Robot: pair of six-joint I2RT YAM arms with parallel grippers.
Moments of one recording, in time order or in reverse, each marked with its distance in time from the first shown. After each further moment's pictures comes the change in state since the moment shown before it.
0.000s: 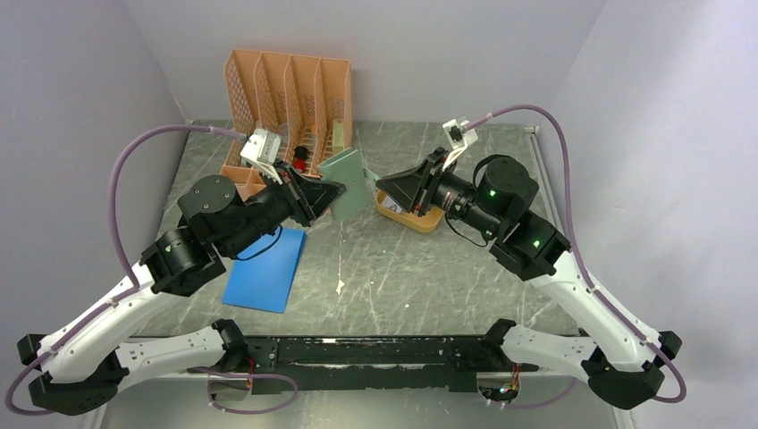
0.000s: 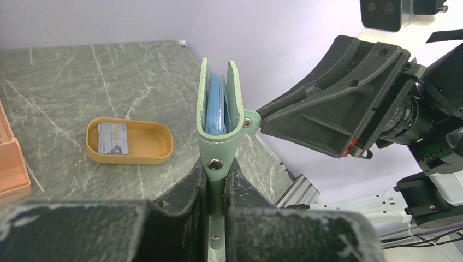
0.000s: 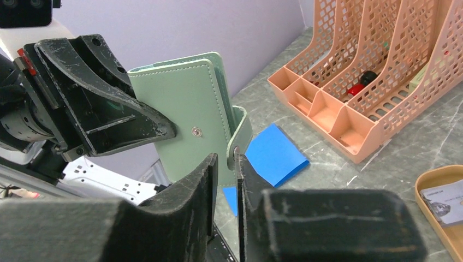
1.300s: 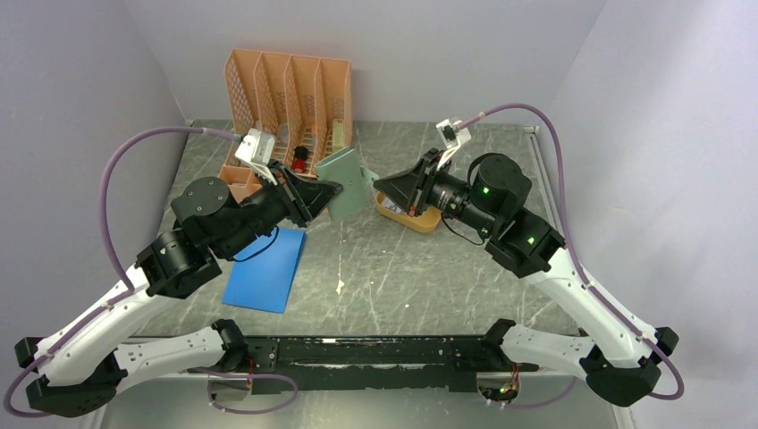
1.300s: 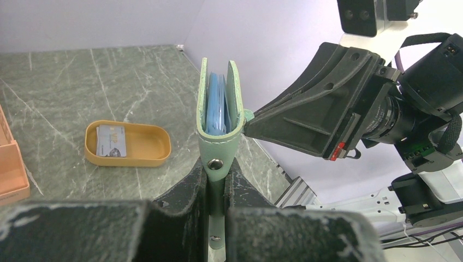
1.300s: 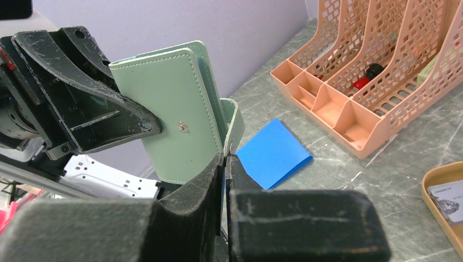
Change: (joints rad) left arm 0.000 -0.020 0.000 0.000 0.000 -0.003; right arm 0.000 0.023 0.000 -0.001 -0.023 0.008
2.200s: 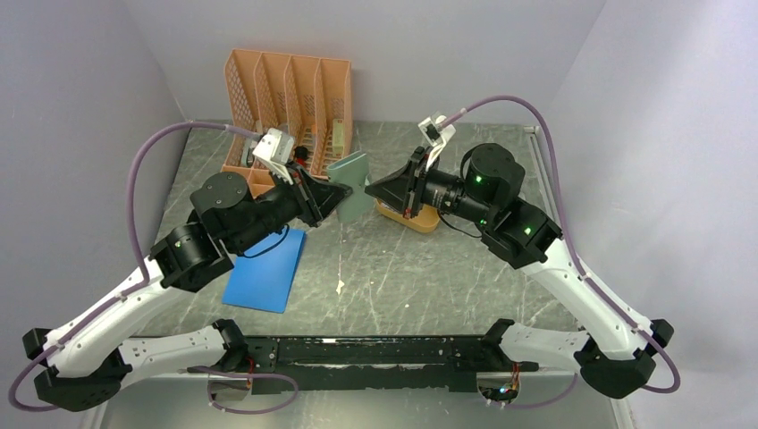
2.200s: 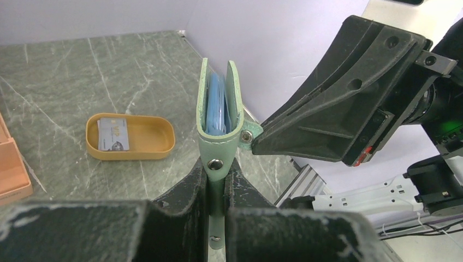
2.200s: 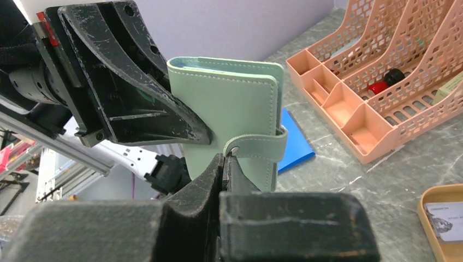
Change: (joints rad) left arm 0.000 0.045 0.000 0.000 0.025 0.030; right arm 0.000 0.058 0.083 -0.058 -0.140 -0.110
